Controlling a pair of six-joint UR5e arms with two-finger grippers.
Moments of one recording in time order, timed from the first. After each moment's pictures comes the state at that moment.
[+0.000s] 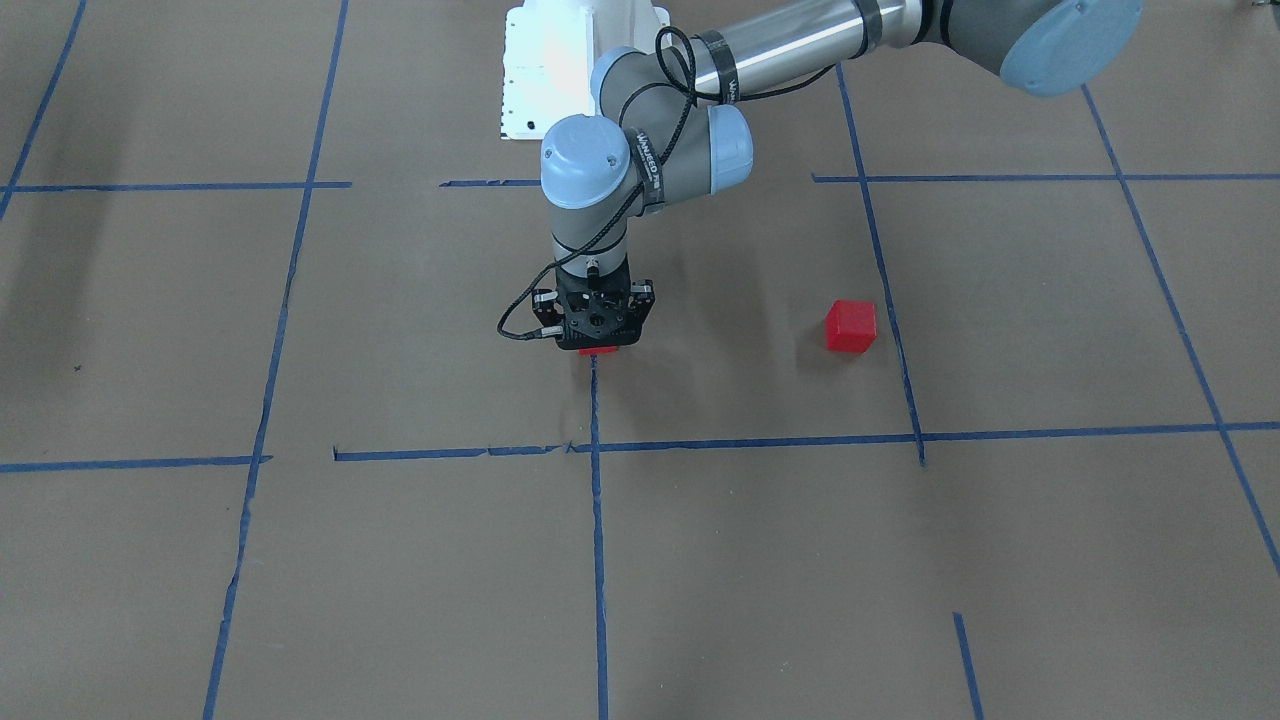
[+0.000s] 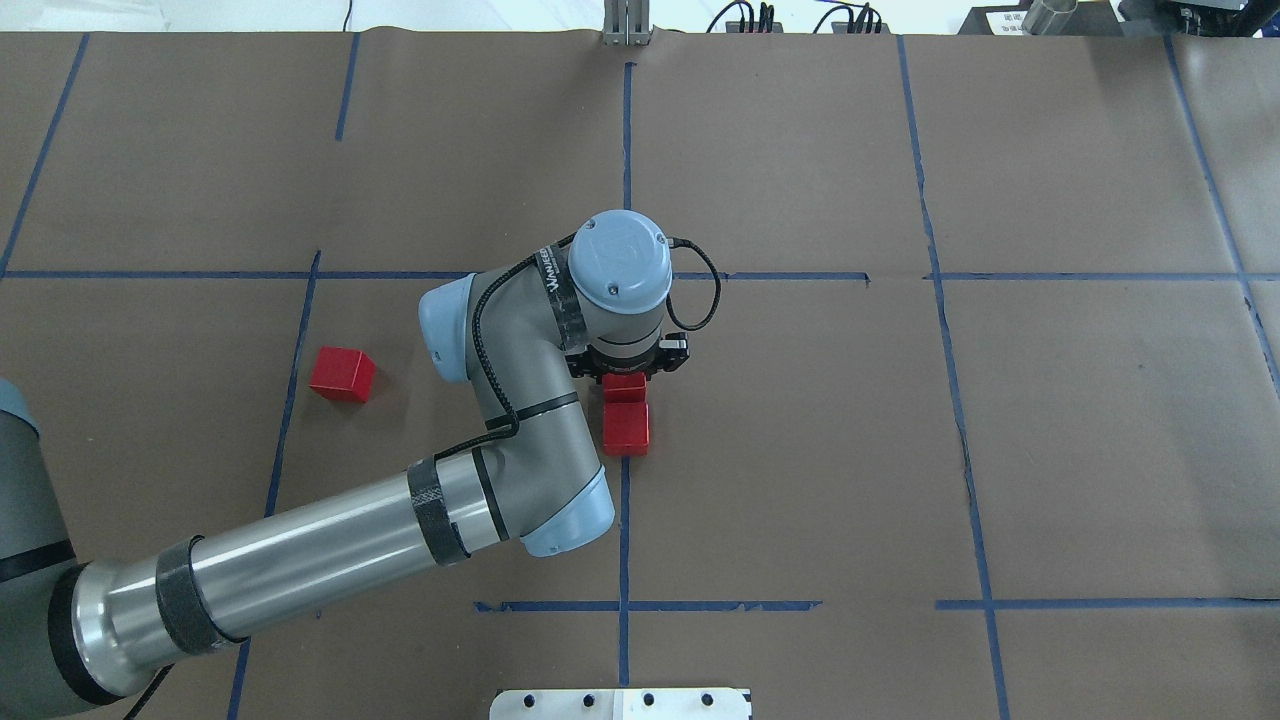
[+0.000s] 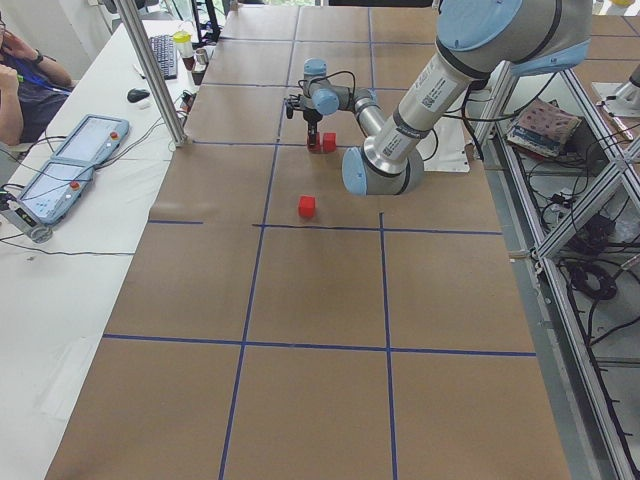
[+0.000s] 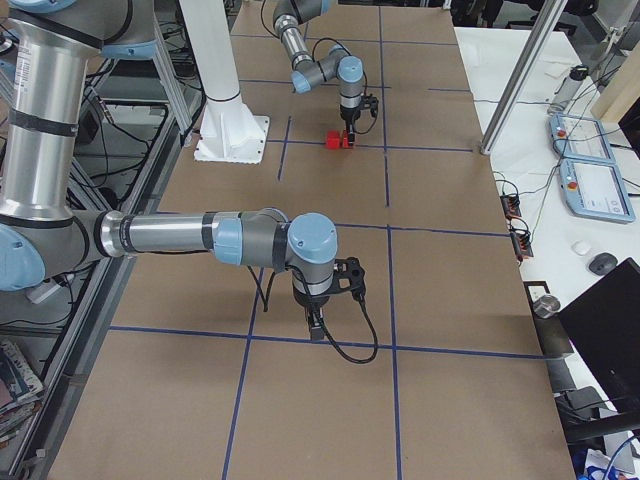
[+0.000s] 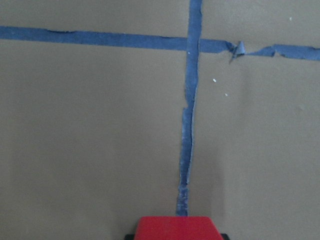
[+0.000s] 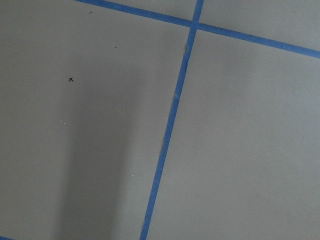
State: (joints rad) left arm -0.48 -2.52 -1.28 -1.67 -1.83 -1.30; right arm 1.60 -1.83 1.91 -1.70 2.32 -0.27
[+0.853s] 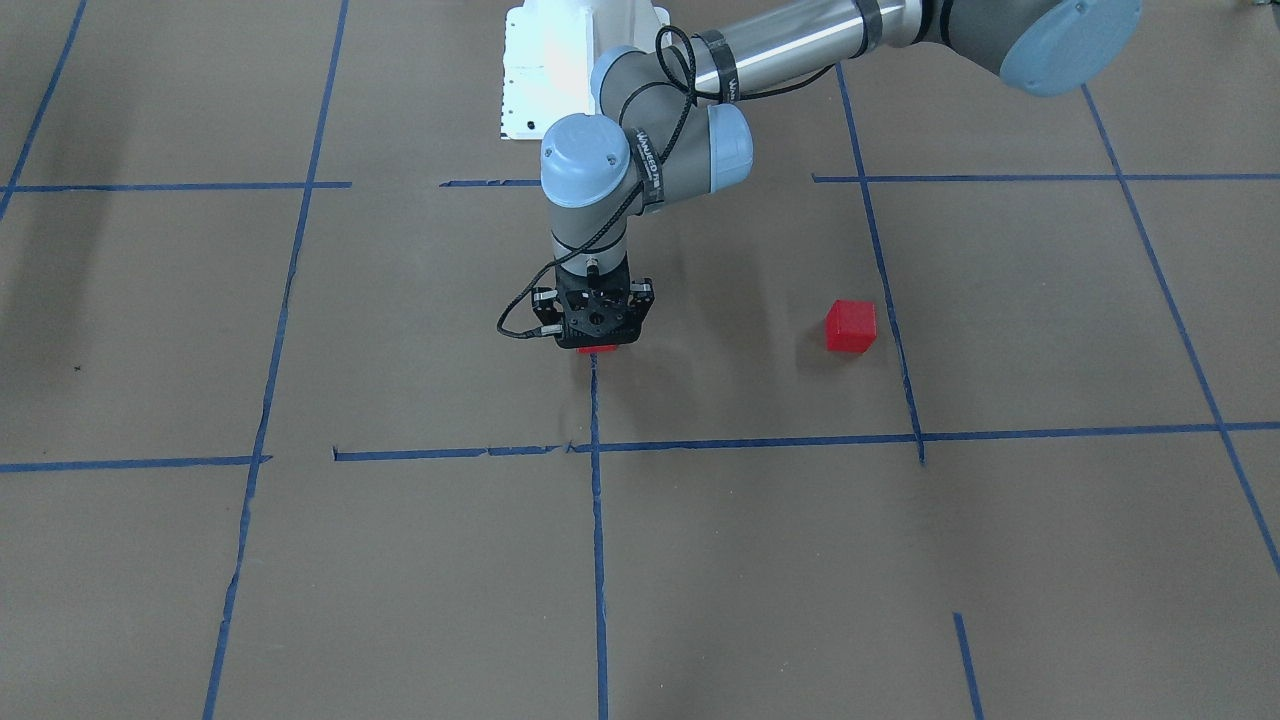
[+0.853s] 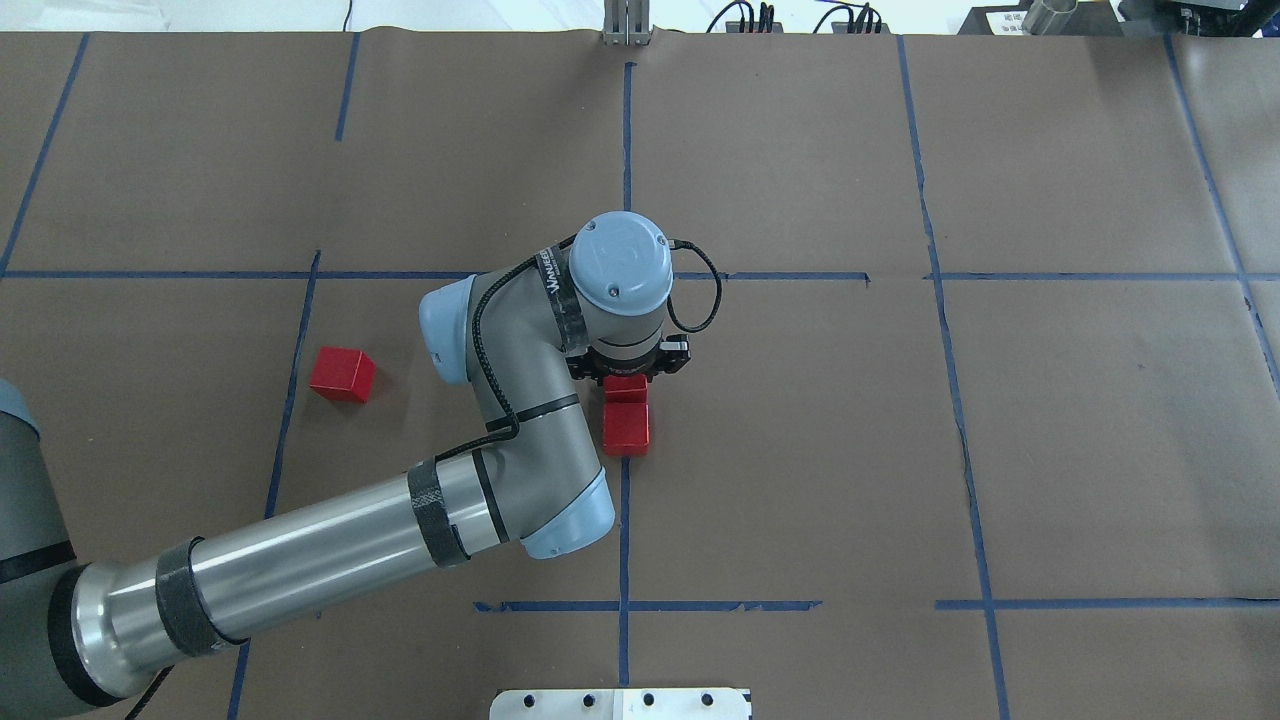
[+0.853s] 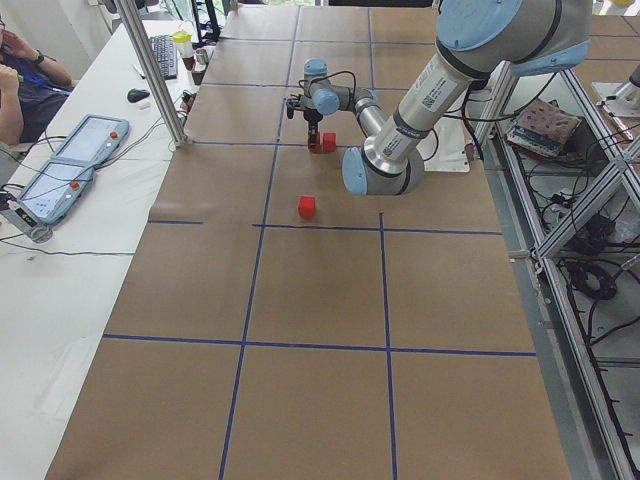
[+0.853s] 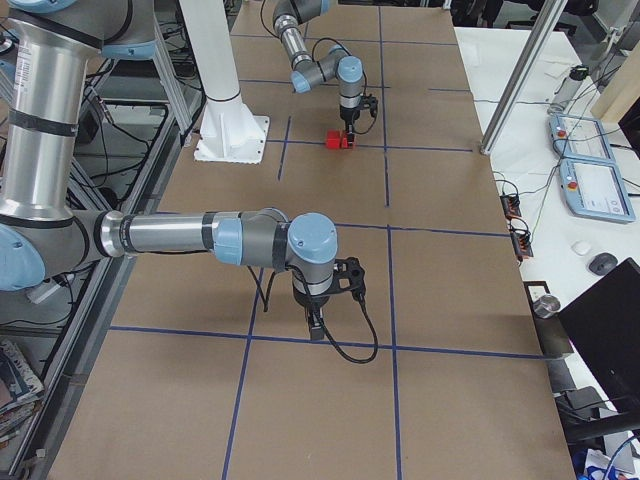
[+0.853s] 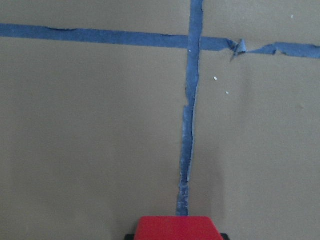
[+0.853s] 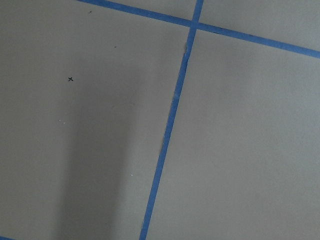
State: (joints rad) left arm -0.48 -2.52 -1.29 -1.67 -1.84 -1.30; right arm 1.60 -1.83 1.91 -1.70 2.32 -0.28
